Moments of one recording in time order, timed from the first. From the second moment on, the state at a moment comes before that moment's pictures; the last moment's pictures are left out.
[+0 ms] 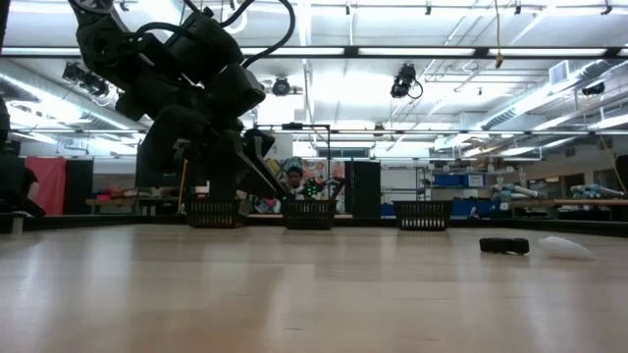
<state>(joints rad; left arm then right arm) 0.00 1.60 0.59 0.39 0.14 0.27 0.97 1.95 1.21 -0.99 0.12 0.79</state>
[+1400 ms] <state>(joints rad) -0.02 1.48 0.41 0.46 0.12 0.25 0.38 1.95 1.25 -0.90 0.65 -0.11</state>
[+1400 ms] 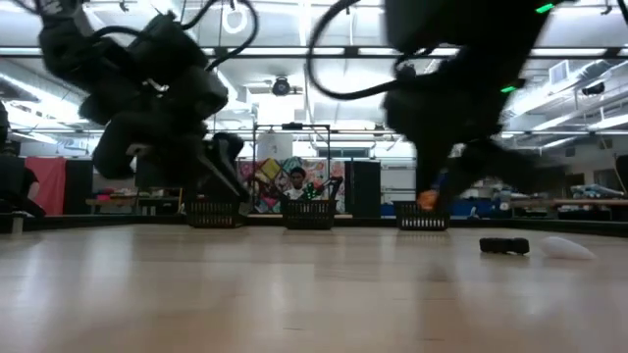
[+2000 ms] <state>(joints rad) -0.24 1.36 0.32 0.28 -0.33 -0.03 0.02 1.95 1.25 -0.24 0.51 -0.90</state>
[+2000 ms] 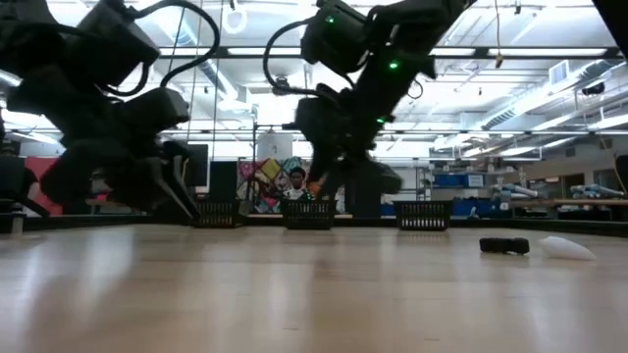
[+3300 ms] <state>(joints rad) -0.45 0.99 0.32 -0.16 -0.53 -0.43 -0.25 2.54 2.21 -0.11 0.21 -0.52</state>
